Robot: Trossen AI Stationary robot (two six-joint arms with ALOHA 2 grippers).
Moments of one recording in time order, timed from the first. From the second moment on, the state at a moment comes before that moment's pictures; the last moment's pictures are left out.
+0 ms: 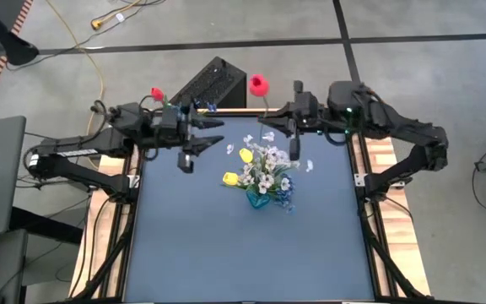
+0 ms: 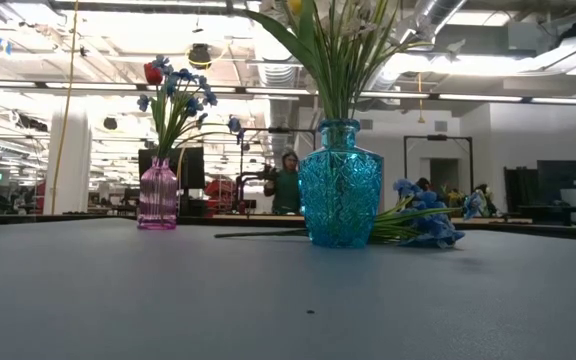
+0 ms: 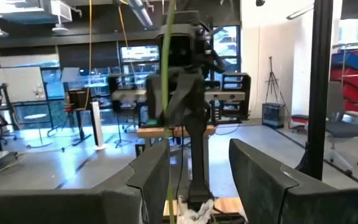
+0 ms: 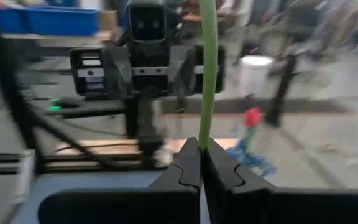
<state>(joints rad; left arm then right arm) 0.10 1.14 1.24 0.14 0.07 0.04 -0.06 1.39 1.78 -0.49 0.05 -0.05</state>
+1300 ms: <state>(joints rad) 0.24 1.17 1.24 0.12 0.07 0.04 -0.14 1.62 1.78 -0.31 -0.03 -0.08</state>
